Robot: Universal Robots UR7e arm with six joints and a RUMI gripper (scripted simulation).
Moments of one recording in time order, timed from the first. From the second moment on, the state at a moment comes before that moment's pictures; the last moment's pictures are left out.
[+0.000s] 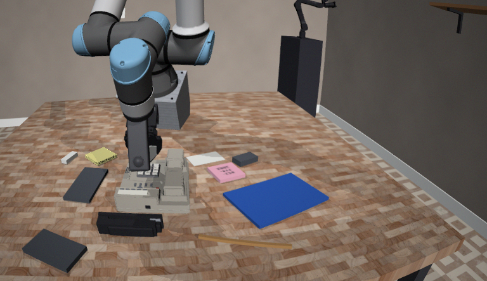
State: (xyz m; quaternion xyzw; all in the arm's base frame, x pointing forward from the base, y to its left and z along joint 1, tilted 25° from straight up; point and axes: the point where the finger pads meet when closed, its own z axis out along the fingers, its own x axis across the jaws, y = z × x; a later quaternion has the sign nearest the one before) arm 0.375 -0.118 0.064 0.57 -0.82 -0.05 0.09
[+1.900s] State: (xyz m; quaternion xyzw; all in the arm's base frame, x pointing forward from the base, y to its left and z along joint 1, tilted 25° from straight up) arm 0.377 -0.120 0.058 0.57 -0.82 -0.05 0.09
